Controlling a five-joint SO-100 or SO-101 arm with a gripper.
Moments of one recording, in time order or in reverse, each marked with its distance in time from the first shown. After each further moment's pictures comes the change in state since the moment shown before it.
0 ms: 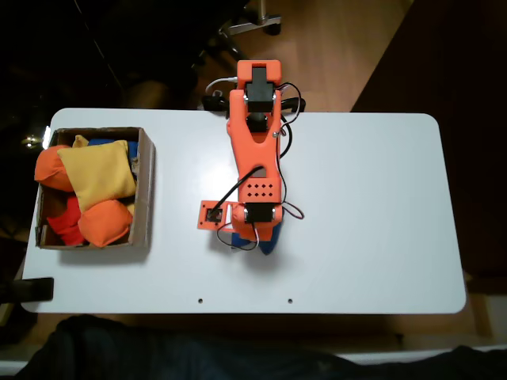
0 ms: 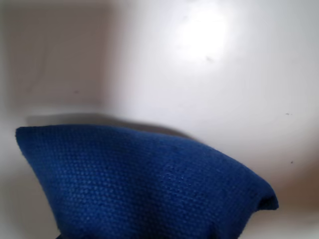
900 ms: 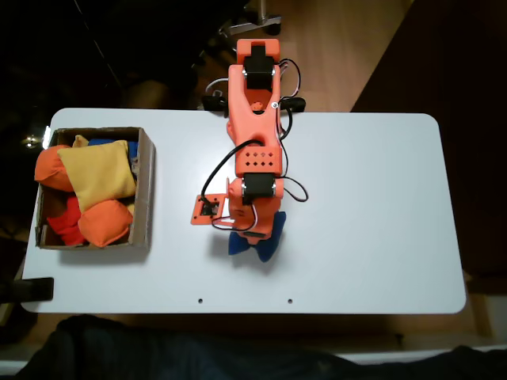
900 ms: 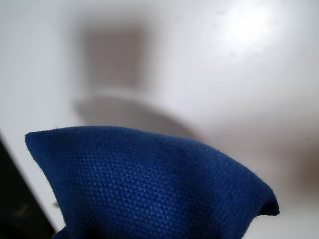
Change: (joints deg) arm 0.5 15.3 0.2 0.6 1.4
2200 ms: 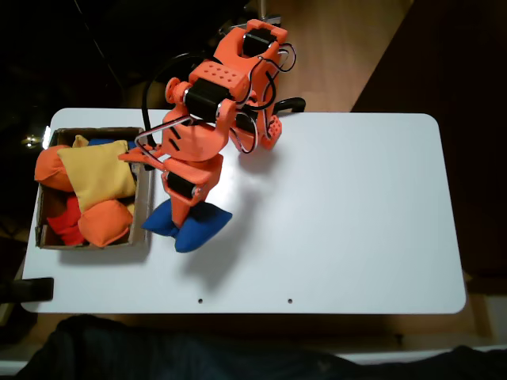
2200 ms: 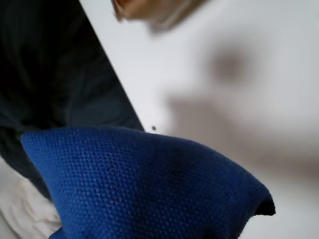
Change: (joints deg) arm 25.0 22.9 -6.2 -0.5 -2.0
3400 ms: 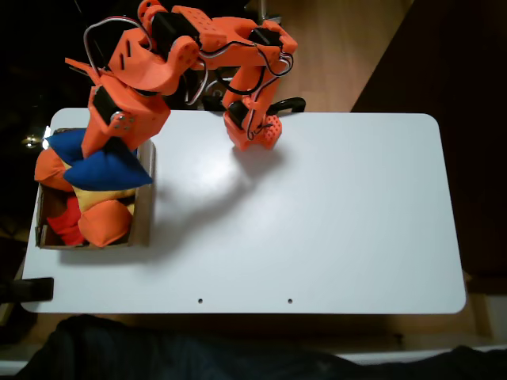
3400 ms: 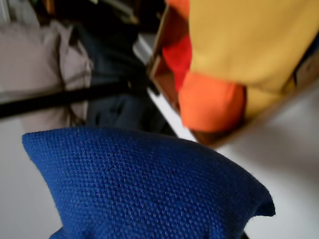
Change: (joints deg) arm 27.7 1.0 -12.4 -2.3 -3.7
